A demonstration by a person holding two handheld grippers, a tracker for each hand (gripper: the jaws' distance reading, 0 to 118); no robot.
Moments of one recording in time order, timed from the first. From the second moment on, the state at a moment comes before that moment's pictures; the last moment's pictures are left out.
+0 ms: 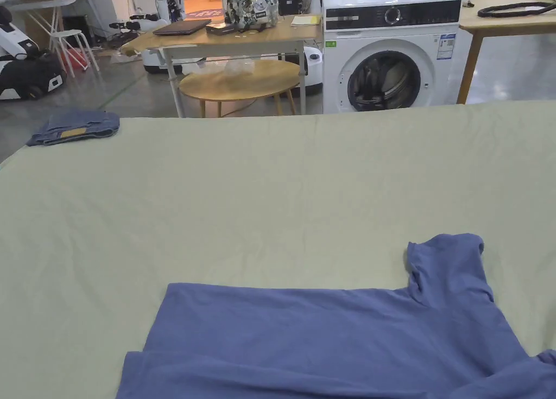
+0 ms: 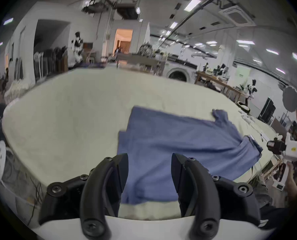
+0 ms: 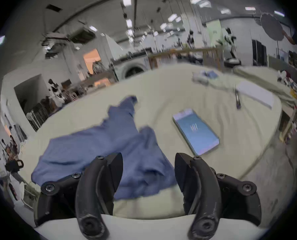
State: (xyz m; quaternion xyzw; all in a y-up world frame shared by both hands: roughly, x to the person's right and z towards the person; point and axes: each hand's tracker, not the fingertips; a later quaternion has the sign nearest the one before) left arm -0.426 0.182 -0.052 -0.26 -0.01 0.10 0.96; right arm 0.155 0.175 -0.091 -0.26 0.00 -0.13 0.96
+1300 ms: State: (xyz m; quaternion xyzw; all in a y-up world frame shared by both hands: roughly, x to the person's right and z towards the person) left arm -0.448 0.102 -0.392 -0.48 -0.02 0.02 0.88; right arm 0.123 0.185 -0.184 -0.31 0.08 -0.01 0.95
